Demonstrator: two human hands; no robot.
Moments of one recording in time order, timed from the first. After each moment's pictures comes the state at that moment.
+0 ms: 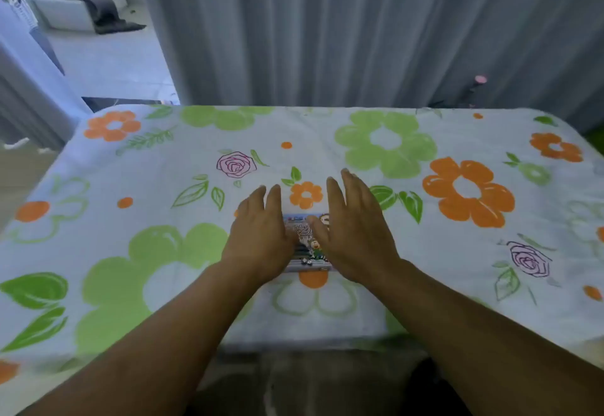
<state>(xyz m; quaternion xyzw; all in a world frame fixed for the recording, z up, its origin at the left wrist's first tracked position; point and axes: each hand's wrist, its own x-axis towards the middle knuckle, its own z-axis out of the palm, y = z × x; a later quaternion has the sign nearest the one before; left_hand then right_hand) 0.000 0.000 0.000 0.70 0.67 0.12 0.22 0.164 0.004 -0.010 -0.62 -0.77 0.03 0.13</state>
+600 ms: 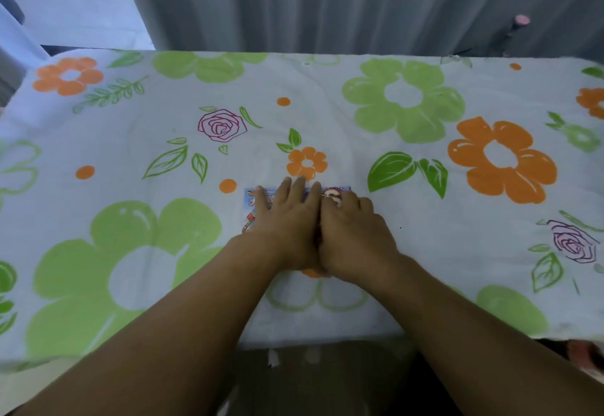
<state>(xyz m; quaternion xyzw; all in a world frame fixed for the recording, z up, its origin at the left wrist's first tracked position) 0.034 0.038 -0.058 0.78 0.57 -0.12 0.24 0.150 0.012 -0.039 -0.66 -0.73 0.18 -0.08</state>
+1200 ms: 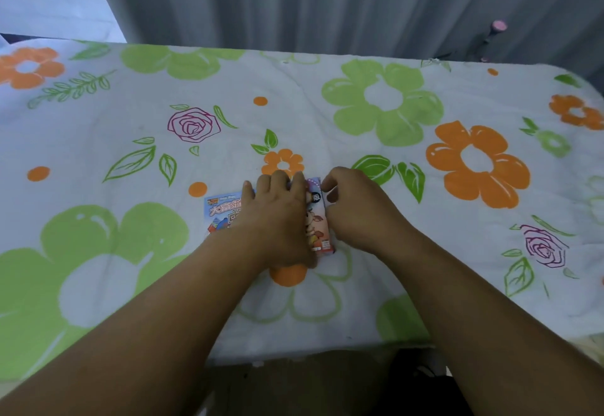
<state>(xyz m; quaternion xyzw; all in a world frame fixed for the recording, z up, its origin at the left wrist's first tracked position) 0.053 0.050 -0.051 0.78 0.58 -0.06 0.20 0.191 0.048 -0.016 -0.69 -0.65 0.31 0.08</state>
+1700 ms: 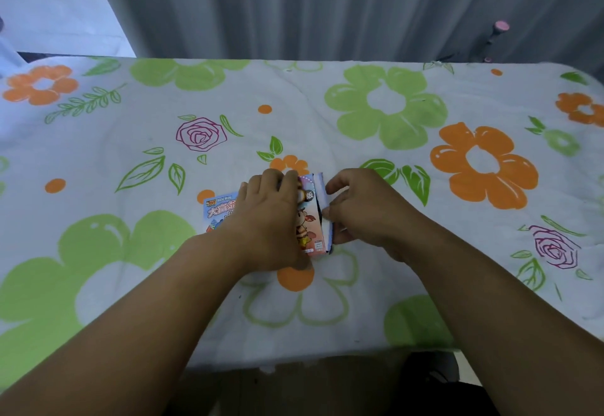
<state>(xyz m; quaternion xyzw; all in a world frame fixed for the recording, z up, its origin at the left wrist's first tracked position) 0.033 0.048 -0.034 0.79 0.57 -0.03 0.20 0.199 0.053 -0.010 -0.66 -0.54 0.50 0.16</state>
